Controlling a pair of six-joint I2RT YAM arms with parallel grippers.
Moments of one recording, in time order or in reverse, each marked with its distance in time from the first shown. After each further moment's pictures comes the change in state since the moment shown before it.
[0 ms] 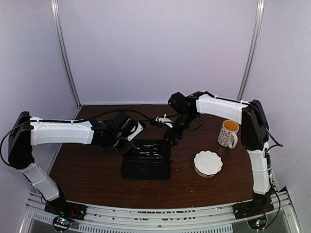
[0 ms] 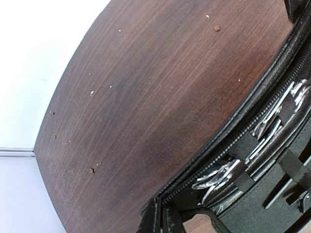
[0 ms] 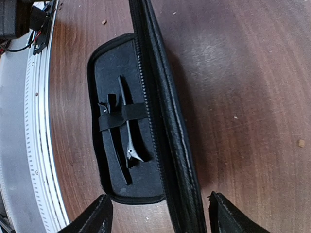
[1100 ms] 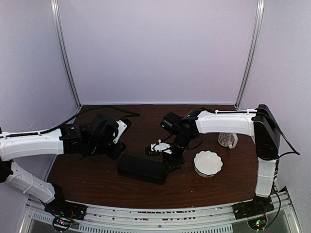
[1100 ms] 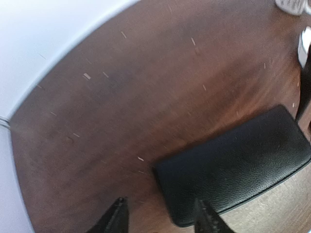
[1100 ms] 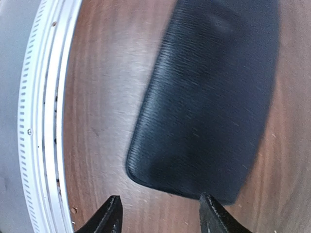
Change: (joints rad) left arm -0.089 -0.378 -0.176 -0.064 0.053 -0.309; right arm 0.227 -0.194 -0.362 0.128 0.116 -0.132
